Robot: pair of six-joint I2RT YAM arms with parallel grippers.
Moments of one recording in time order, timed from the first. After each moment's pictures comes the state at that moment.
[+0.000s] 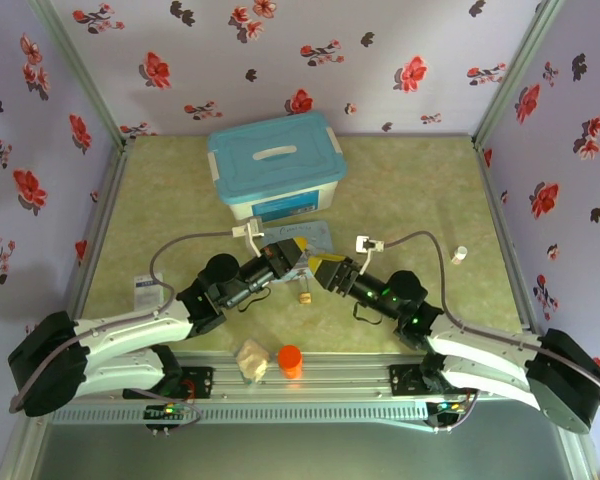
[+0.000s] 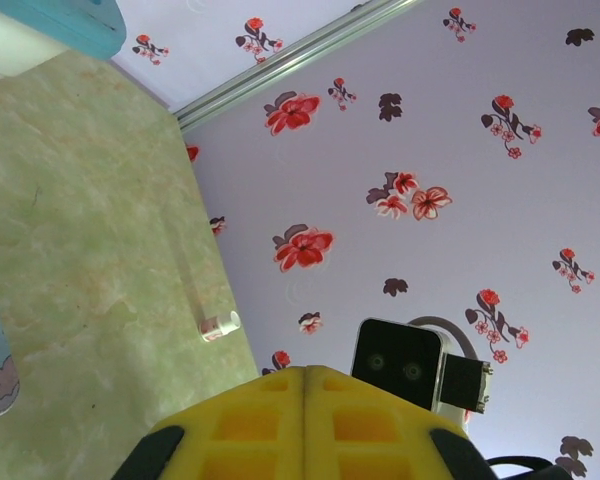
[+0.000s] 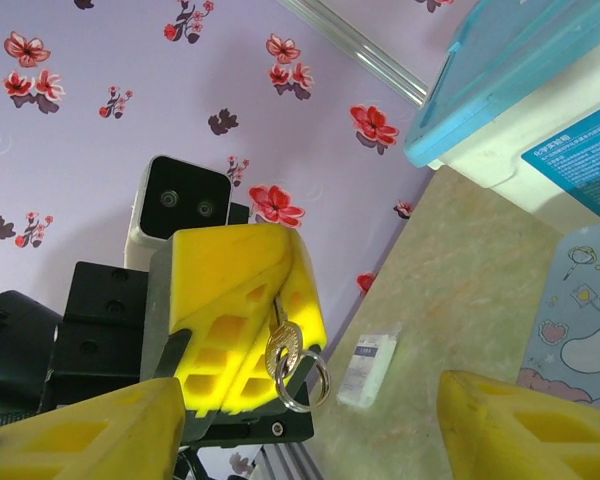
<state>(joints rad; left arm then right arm) -1.01 1.12 0.50 0.67 -0.07 -1.10 0.91 0.96 0.26 0.81 -0.14 0.95</state>
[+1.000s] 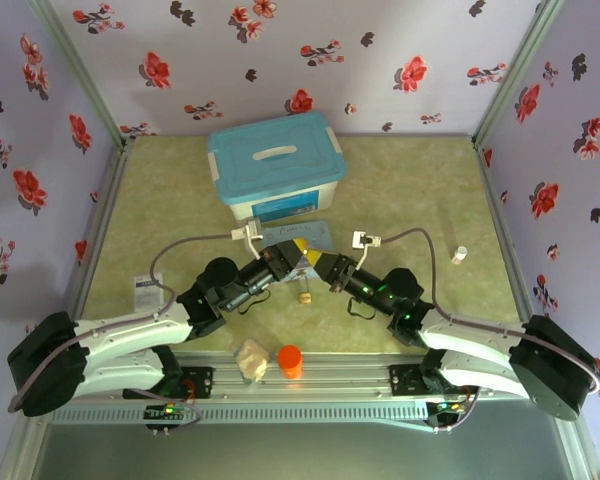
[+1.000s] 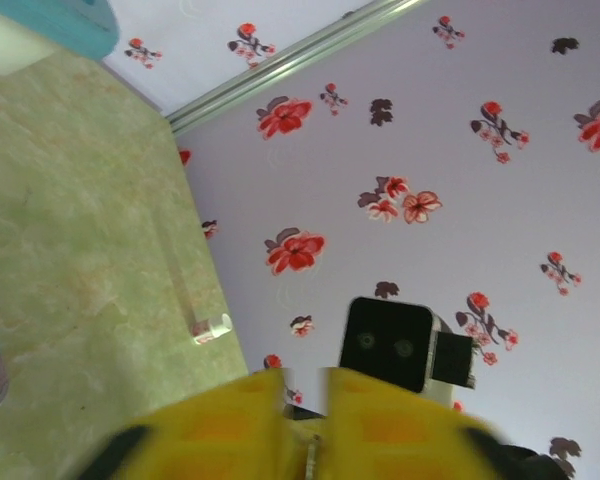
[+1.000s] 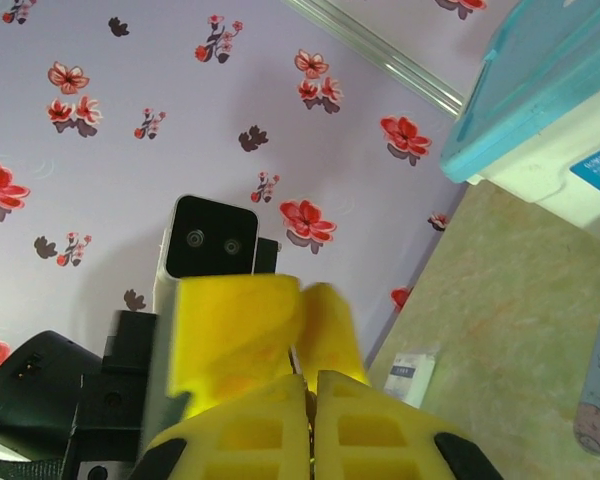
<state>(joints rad) -1.02 1.11 0.47 0.69 -0.10 -1.11 0.91 1.05 0.27 0.95 -0.16 1.01</state>
